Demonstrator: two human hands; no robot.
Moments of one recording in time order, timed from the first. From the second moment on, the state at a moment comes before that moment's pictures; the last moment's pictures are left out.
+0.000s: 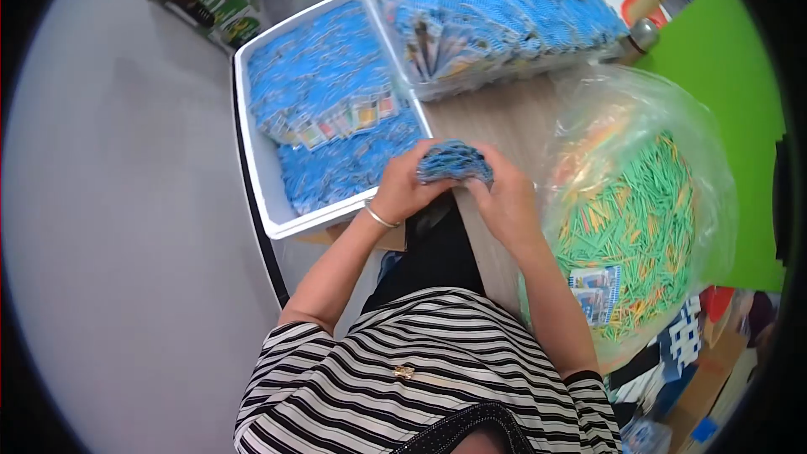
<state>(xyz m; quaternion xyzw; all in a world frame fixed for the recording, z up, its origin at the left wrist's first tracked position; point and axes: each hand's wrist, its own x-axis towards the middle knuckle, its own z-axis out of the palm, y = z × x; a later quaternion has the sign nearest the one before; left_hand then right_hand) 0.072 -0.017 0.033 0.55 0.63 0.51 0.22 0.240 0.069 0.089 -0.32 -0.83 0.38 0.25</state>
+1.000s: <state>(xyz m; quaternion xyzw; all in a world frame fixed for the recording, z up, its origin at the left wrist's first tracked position) -0.184 -0.119 -0.015 0.40 0.91 -0.03 -0.04 -0.111 0.001 -0.096 -0.21 -0.82 0.52 0.10</state>
